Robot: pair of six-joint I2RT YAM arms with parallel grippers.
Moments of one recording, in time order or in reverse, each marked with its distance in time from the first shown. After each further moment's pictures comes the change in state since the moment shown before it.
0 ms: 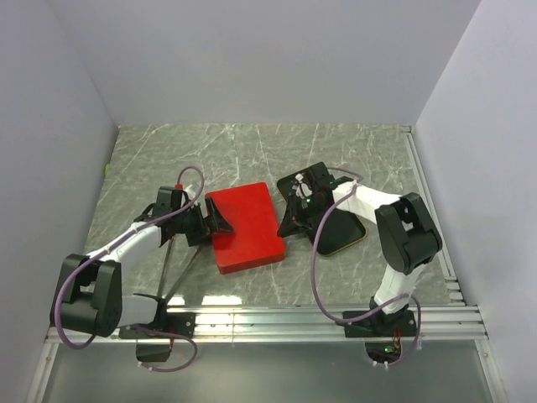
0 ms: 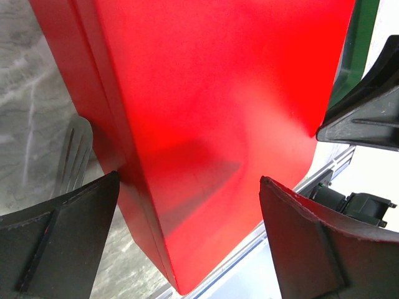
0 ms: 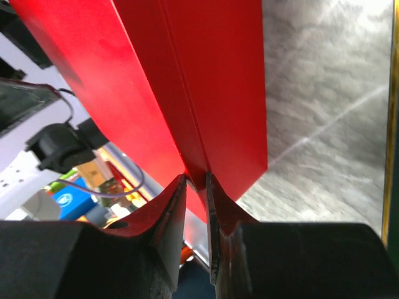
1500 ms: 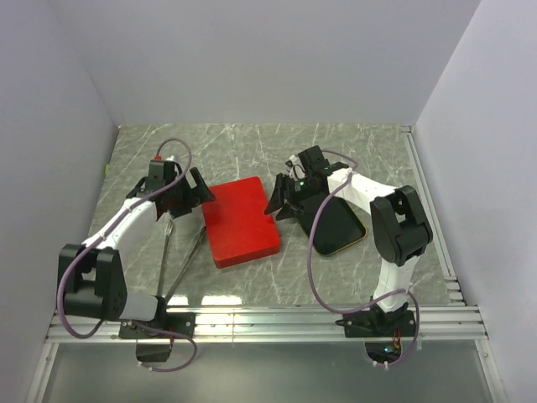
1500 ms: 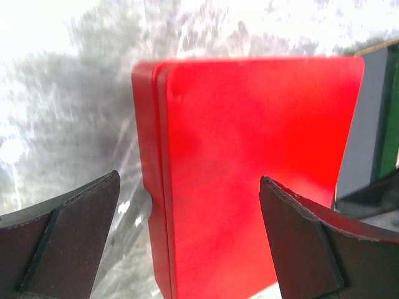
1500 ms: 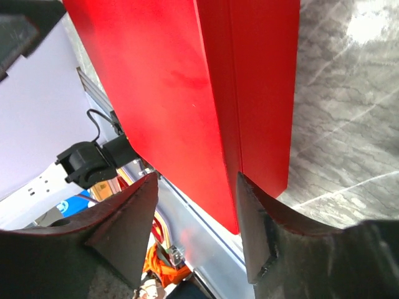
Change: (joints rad) left arm 0.071 0.067 0.263 -0.143 -0.335 0.020; right arm -0.011 0.092 0.197 0.006 -0.013 0.006
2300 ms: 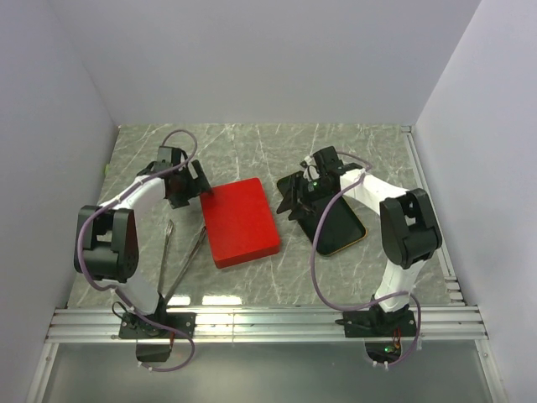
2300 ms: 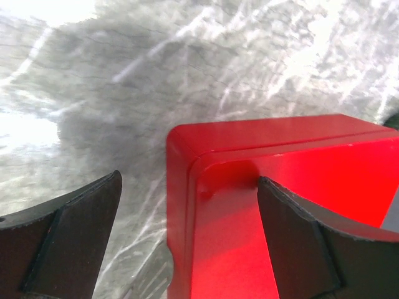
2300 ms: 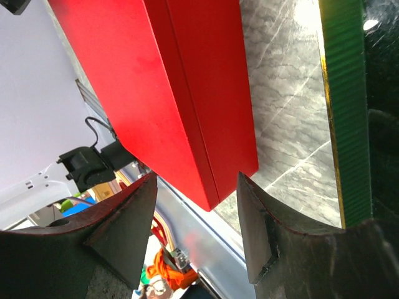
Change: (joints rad) left arm 0.022 0.300 0.211 -0.023 -0.090 0.034; right arm -0.089 -0.047 -0.058 -0.042 0.001 -0.034
